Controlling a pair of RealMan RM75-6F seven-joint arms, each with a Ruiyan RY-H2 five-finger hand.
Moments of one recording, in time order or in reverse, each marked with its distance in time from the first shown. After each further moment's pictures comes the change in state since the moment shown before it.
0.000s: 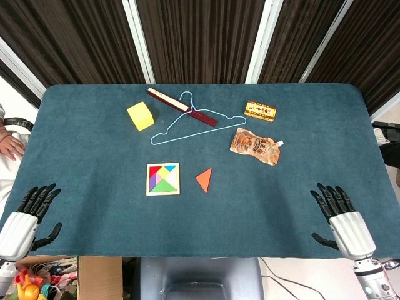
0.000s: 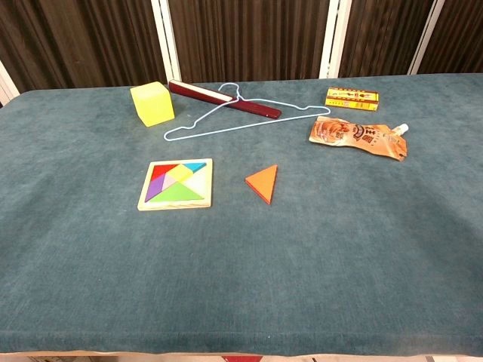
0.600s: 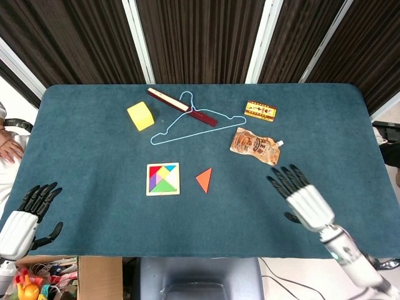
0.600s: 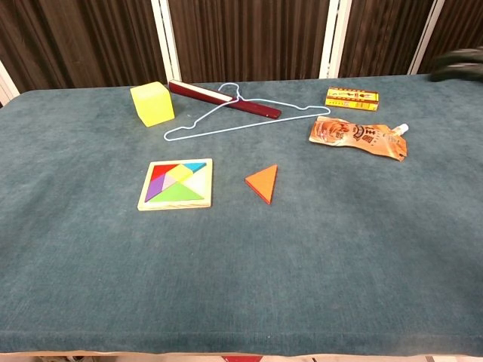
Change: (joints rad) left arm -0.014 0.008 -0.004 0.003 0.013 -0.002 -0.048; right arm 0.278 -0.018 0.122 -0.013 -0.038 -0.301 -0.200
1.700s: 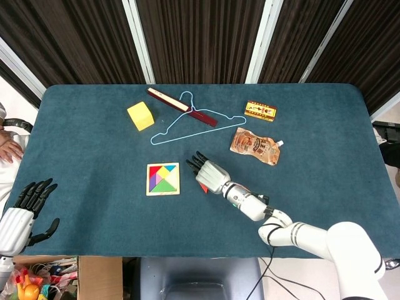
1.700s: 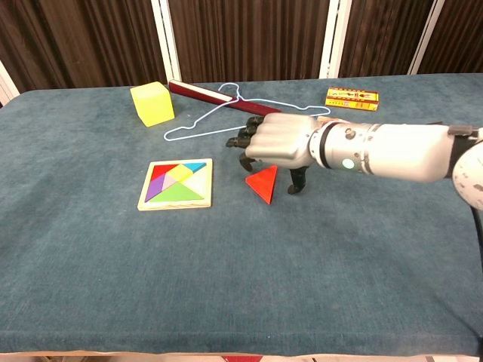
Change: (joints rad) left arm -0.005 -0.008 -0.013 0.033 -0.022 0.003 -0.037; right arm 0.642 -0.582 0.092 0.580 0.352 -0.601 -0.350
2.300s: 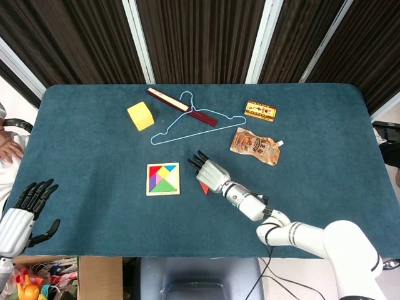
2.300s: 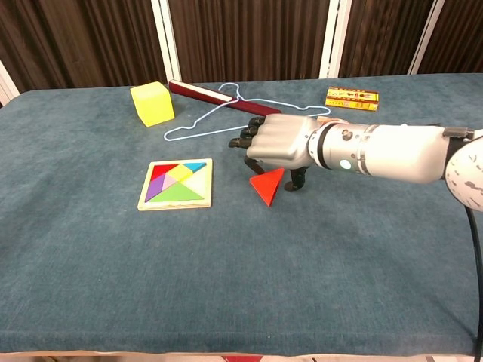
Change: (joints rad) left arm 0.000 0.002 0.003 0.002 0.022 0.017 -0.004; right arm 0.024 0.001 -0.030 -0.009 0.107 0.015 -0.079
